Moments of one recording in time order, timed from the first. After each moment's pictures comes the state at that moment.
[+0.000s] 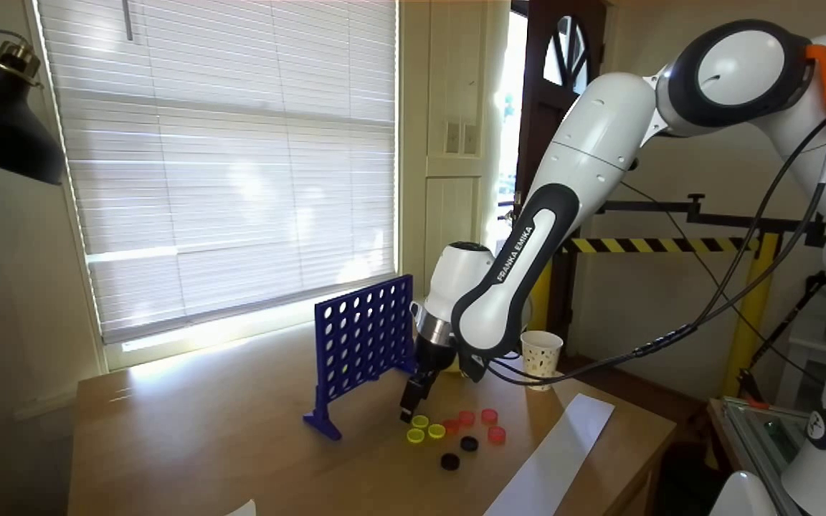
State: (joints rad) arm 0.08 0.62 0.01 -2.11 0.12 3.01 -0.09
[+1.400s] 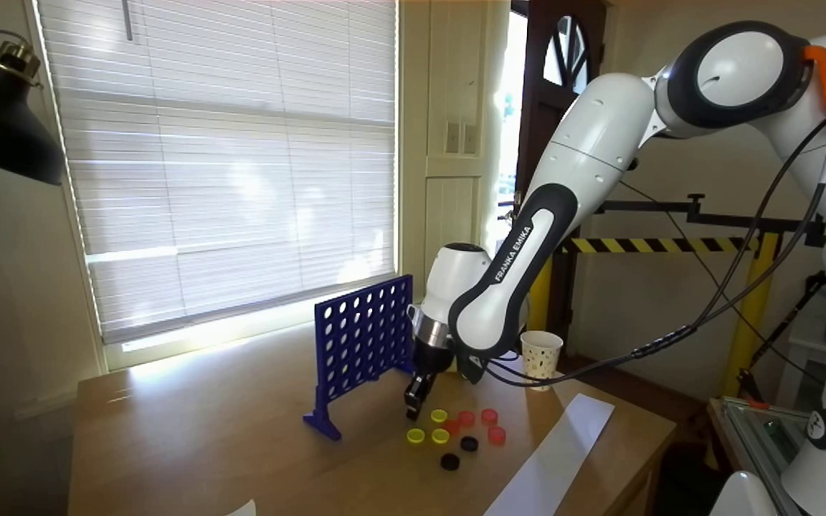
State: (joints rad) arm 0.08 0.62 0.01 -2.09 0.11 2.98 -0.08
